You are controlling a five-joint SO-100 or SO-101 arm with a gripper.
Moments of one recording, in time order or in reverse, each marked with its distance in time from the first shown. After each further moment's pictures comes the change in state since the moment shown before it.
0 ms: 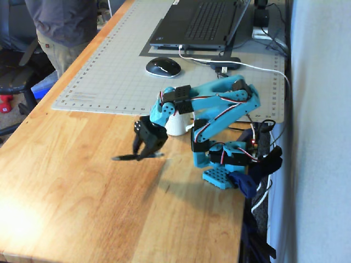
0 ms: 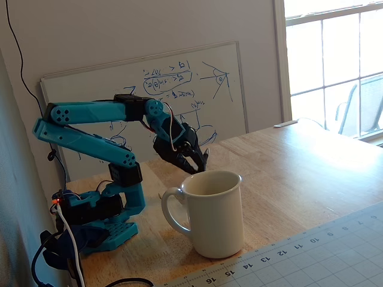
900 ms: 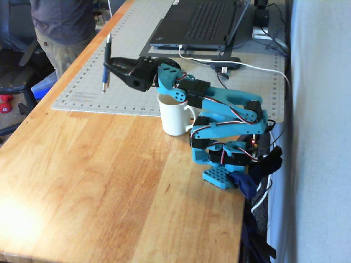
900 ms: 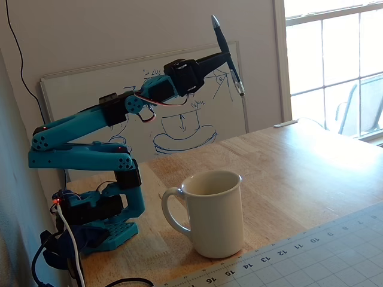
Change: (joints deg) arm 21.6 18.8 0.1 -51.6 38.3
